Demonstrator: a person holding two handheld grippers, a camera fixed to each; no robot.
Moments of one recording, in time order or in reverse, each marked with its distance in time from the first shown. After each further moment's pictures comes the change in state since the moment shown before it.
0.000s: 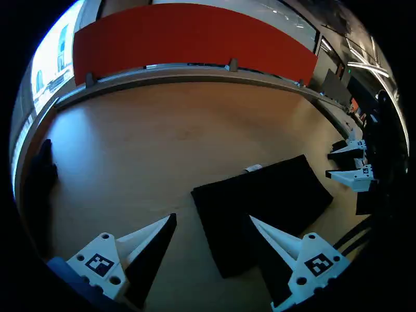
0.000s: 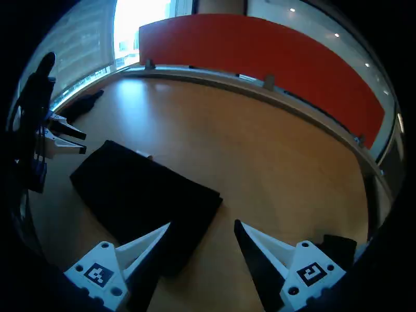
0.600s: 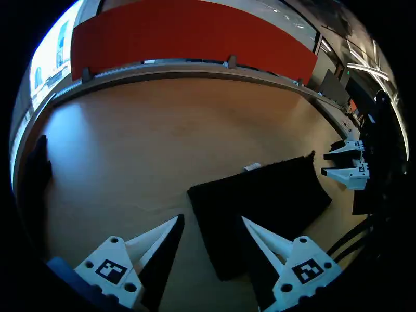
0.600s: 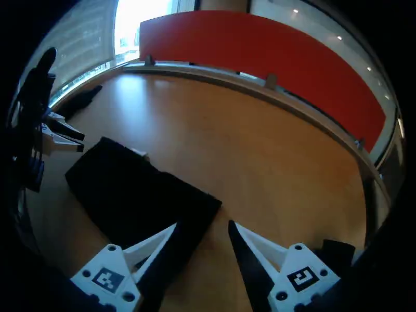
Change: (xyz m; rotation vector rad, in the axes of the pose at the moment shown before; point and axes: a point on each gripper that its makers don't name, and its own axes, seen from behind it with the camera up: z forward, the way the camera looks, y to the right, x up) left arm -0.001 0.004 0.009 -0.030 -0.018 -0.015; right arm 0.001 0.003 0.011 -0.016 -0.020 -0.023
